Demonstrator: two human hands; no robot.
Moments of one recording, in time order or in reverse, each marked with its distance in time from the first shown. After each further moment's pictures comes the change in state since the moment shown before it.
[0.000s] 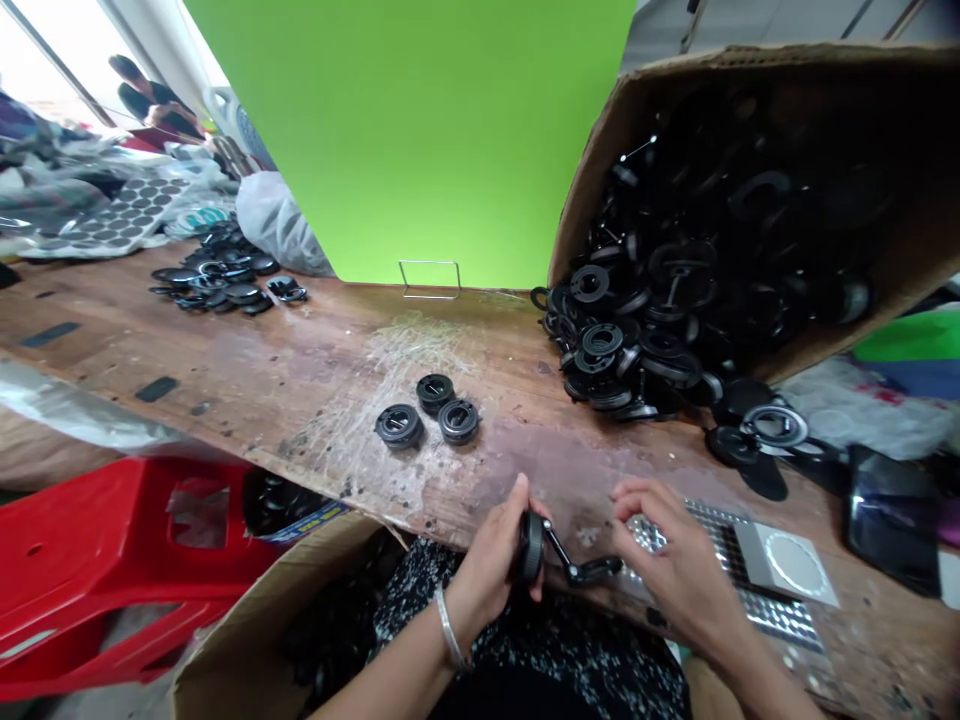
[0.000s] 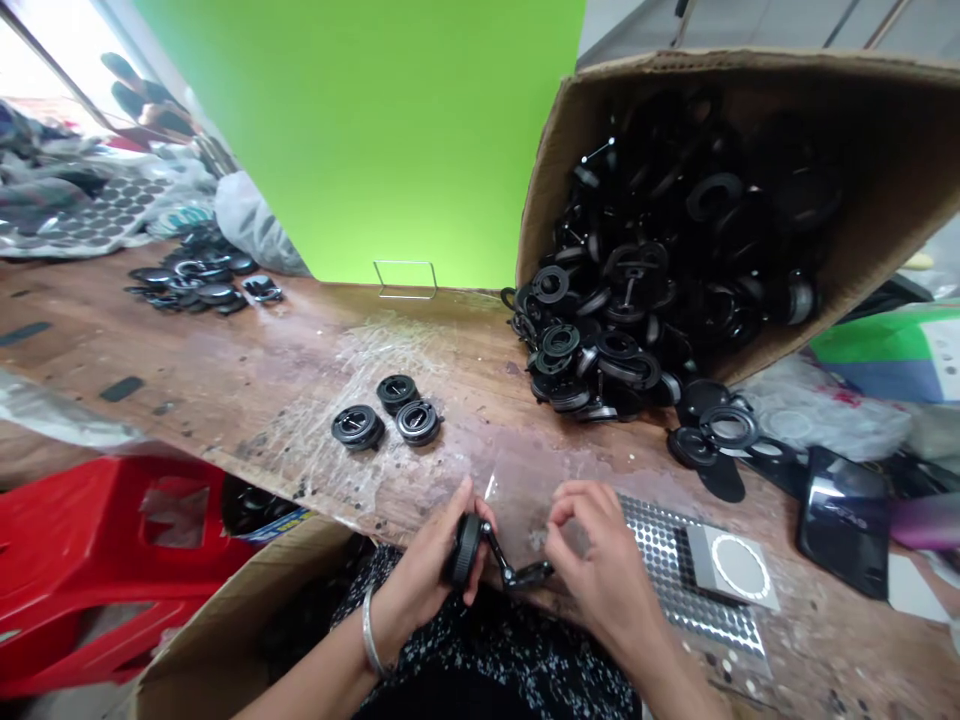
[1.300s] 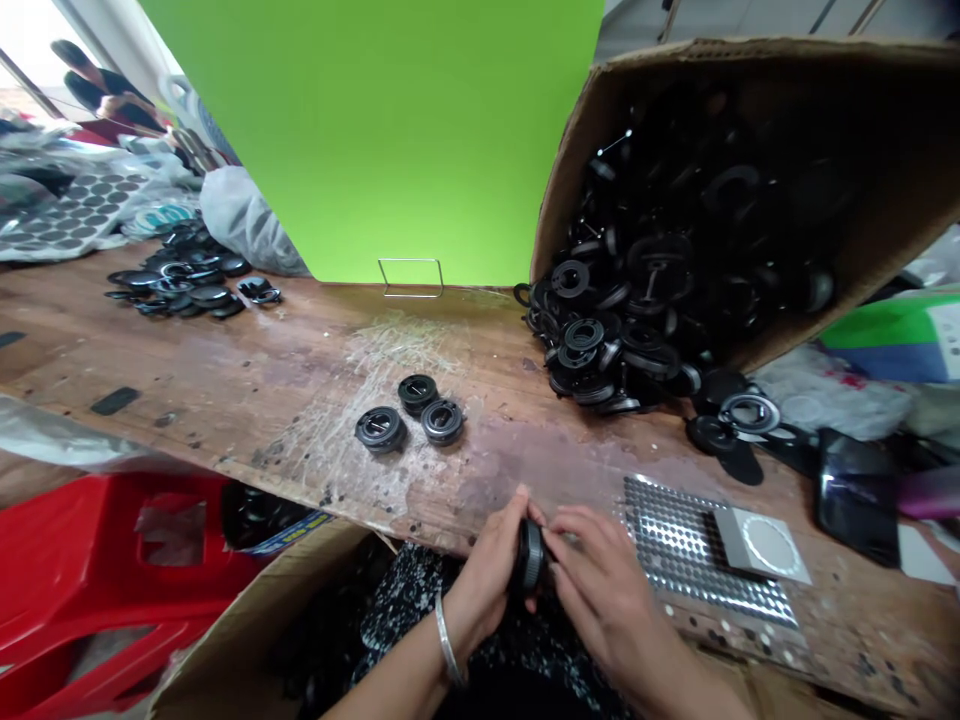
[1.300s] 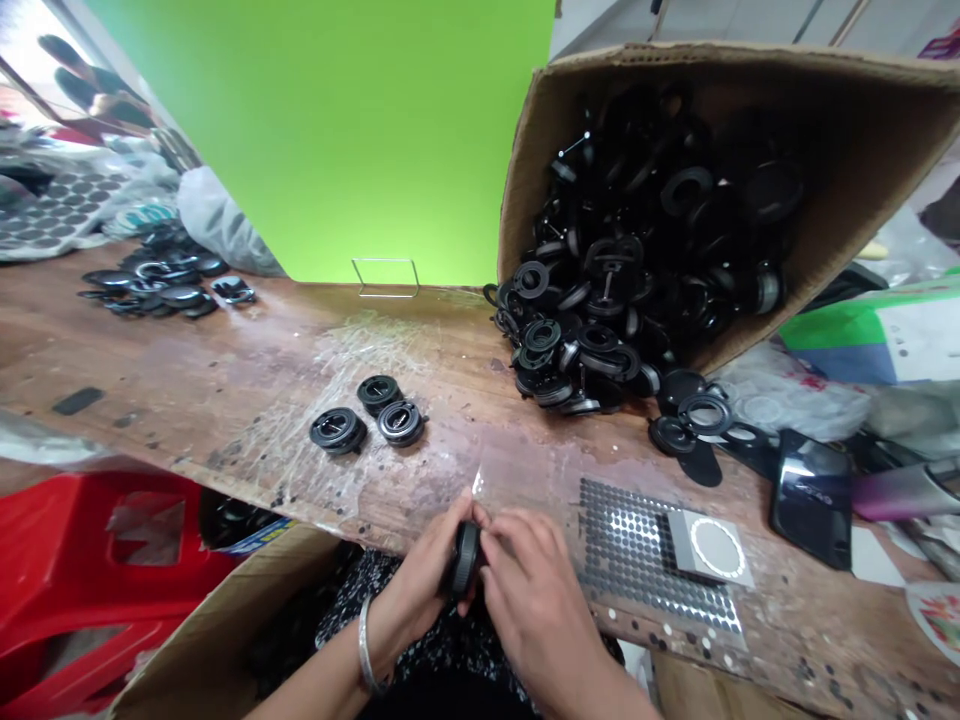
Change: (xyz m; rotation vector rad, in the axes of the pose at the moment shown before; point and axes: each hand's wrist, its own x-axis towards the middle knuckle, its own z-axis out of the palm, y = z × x) left_hand -0.003 -0.007 0.011 0.060 0.004 -0.016; right_hand -0.020 -0.034 0.020 -0.067 -0.054 -0.297
